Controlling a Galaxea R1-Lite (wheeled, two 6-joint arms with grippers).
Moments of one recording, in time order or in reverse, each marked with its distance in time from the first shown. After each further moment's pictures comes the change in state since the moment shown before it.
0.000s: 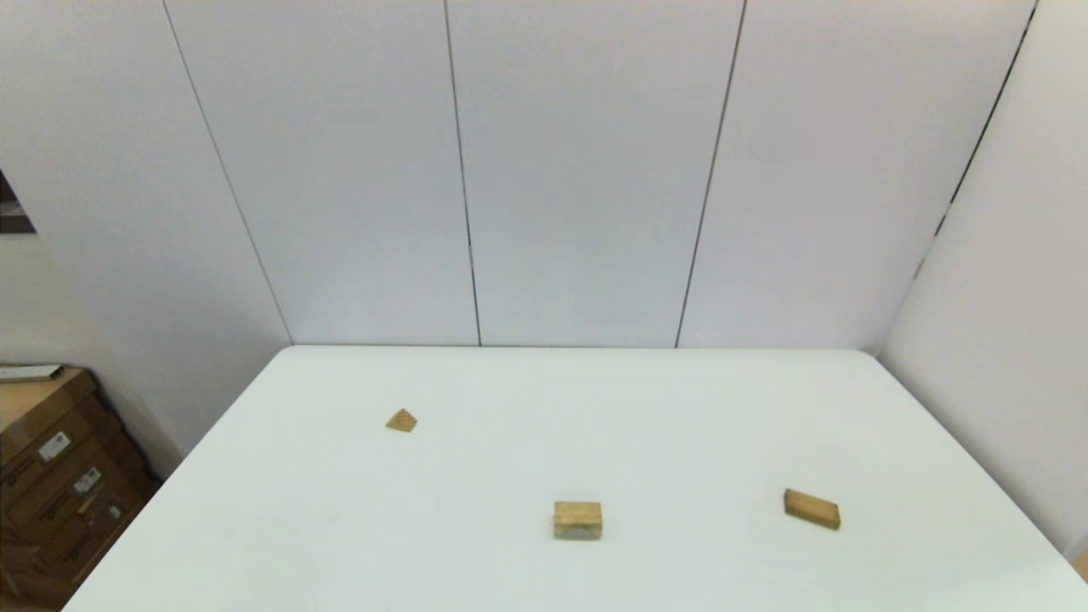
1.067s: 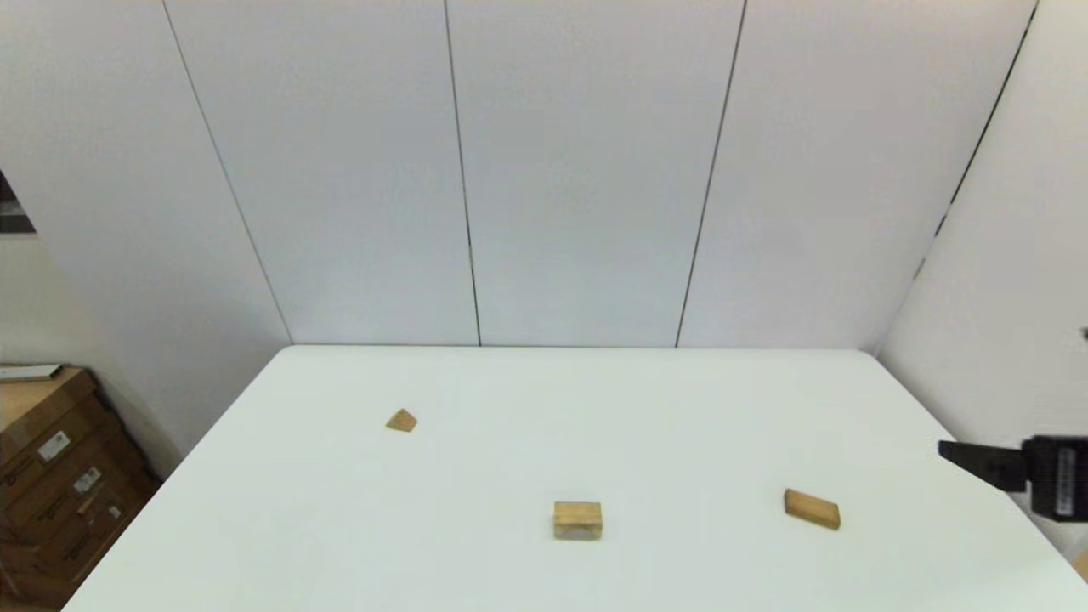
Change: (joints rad) left arm 0.000 0.000 0.000 0.001 -0.001 0.000; right arm -0.043 1.216 -0.597 0.028 -0.029 0.022
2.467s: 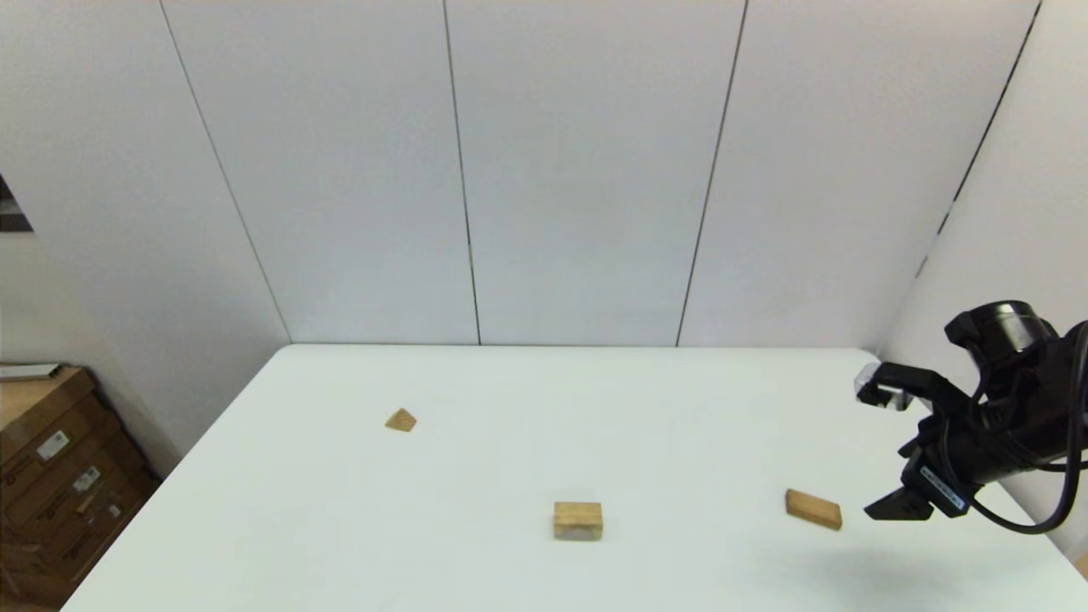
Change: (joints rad) left arm 0.000 0.000 0.000 0.000 0.000 0.000; right arm -0.111 0.630 -0.338 0.271 0.207 -0.852
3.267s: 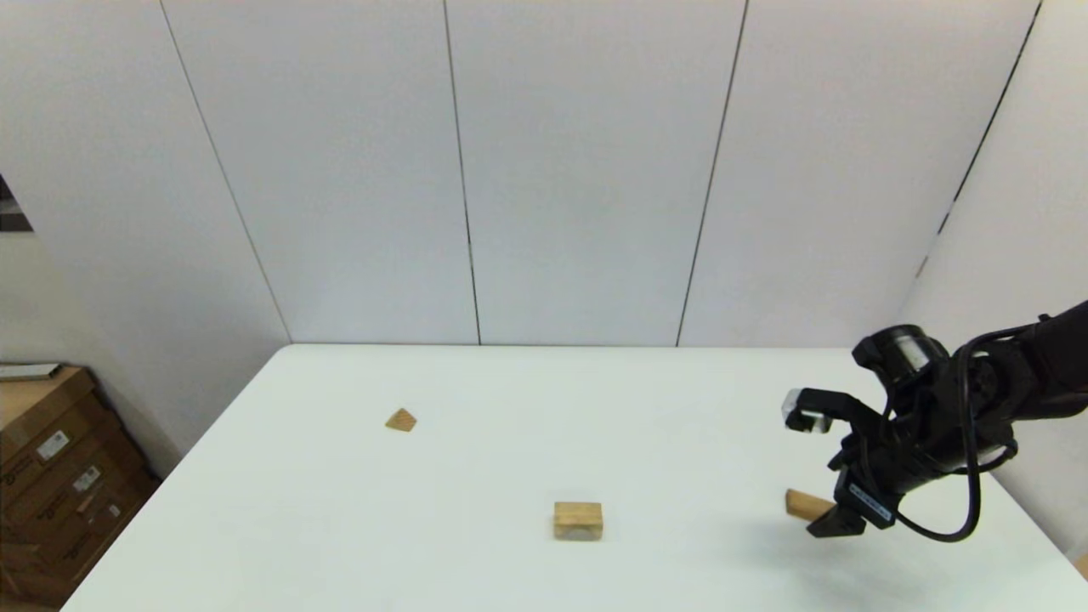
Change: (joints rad) left arm 0.000 0.000 0.000 0.000 0.000 0.000; right arm 0.146 0.177 -0.033 -0.072 -0.004 -0.009
